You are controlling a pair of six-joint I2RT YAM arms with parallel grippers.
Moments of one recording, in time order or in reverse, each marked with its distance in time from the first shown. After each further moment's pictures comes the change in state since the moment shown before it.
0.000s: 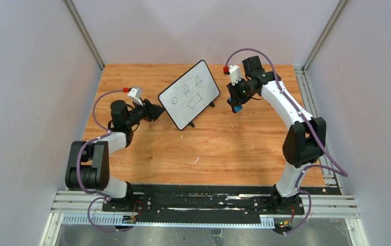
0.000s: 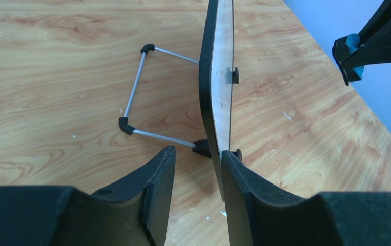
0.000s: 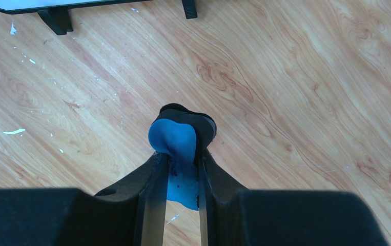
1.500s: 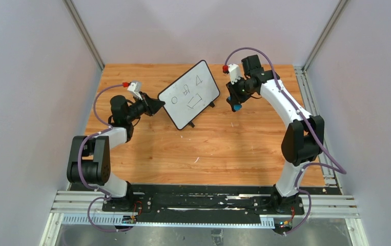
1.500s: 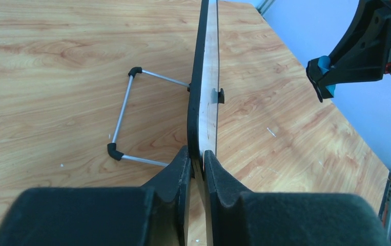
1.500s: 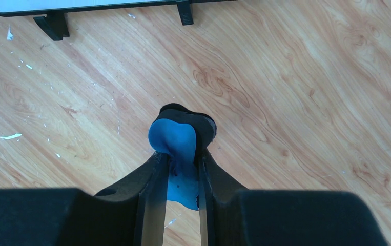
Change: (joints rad) left arm 0.000 0.062 0.077 0.061 0.026 -0.081; right arm 0.000 0.022 0.020 -0.001 0.002 -0.003
